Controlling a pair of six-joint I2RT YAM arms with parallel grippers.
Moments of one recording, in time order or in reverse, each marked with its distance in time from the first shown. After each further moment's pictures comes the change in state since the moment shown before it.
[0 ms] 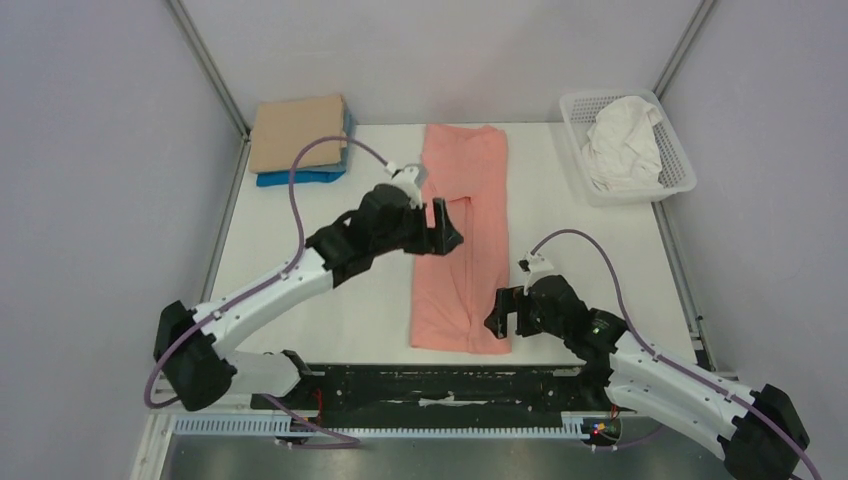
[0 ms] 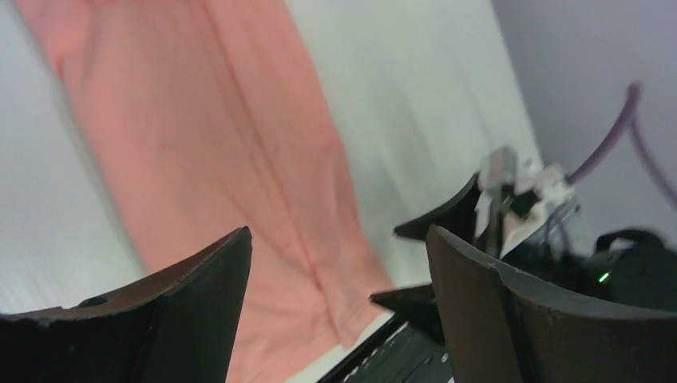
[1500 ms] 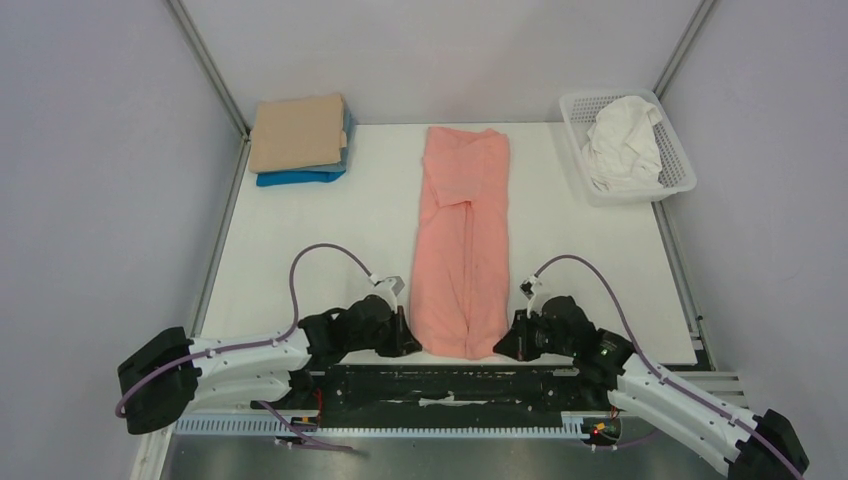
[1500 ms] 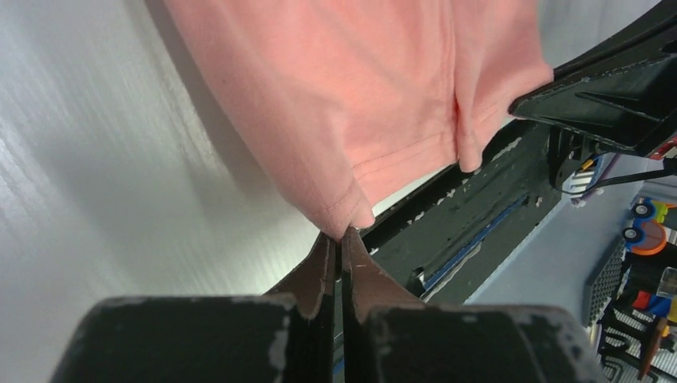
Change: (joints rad) left arm -0.302 -0.410 -0.943 0.278 -0.021 -0.360; right arm 0.000 -0.207 -0.220 0.002 -0.331 0.124
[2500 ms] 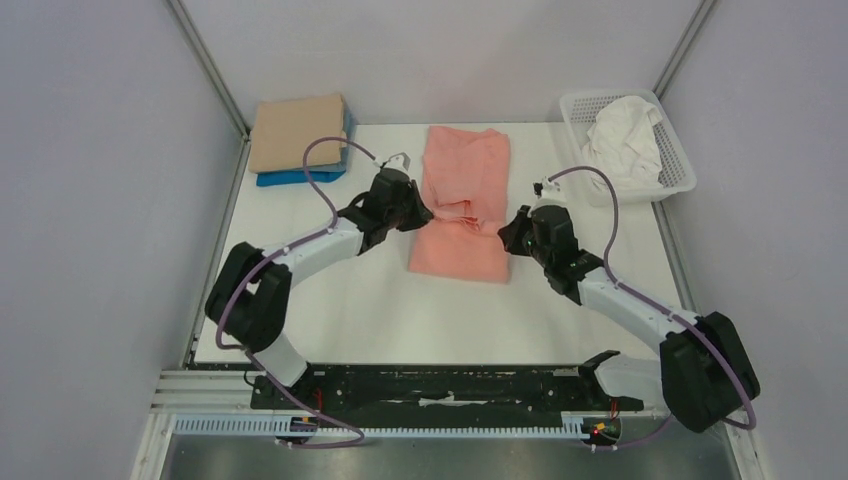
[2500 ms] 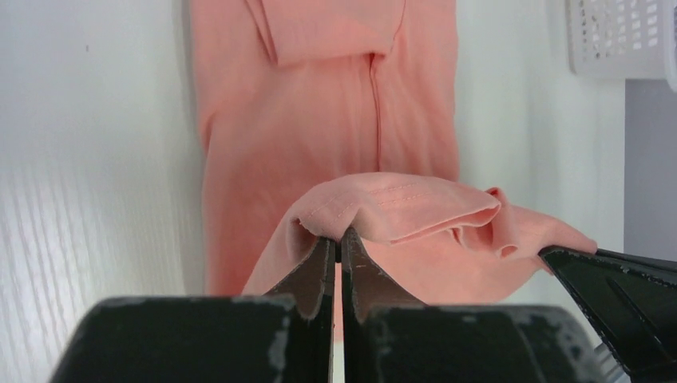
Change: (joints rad) left arm 0.461 0.616 0.747 0.001 -0.055 0.275; right arm -0.290 0.650 0.491 0.373 0.409 -0.129
